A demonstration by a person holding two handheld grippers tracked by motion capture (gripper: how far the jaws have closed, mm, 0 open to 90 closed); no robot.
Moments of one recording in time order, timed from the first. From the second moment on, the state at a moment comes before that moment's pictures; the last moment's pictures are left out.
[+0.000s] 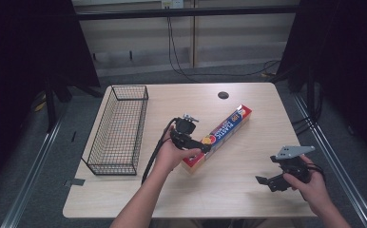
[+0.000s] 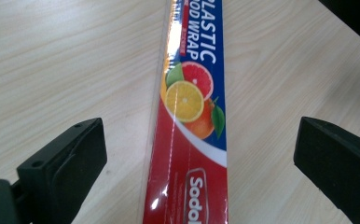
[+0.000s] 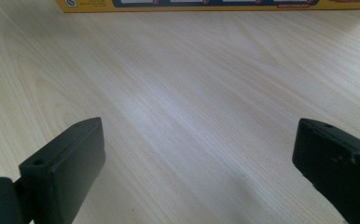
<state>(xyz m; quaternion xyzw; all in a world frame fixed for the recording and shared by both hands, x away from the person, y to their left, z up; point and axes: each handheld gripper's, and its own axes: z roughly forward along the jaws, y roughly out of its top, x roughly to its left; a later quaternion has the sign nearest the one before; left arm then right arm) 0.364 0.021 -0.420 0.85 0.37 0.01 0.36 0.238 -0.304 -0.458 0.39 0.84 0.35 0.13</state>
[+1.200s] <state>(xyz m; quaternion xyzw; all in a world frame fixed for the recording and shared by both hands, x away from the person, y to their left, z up) 0.390 -0.010 -0.420 0.86 0.38 0.00 0.34 0.240 -0.302 -0.460 0.39 0.84 0.35 0.13</state>
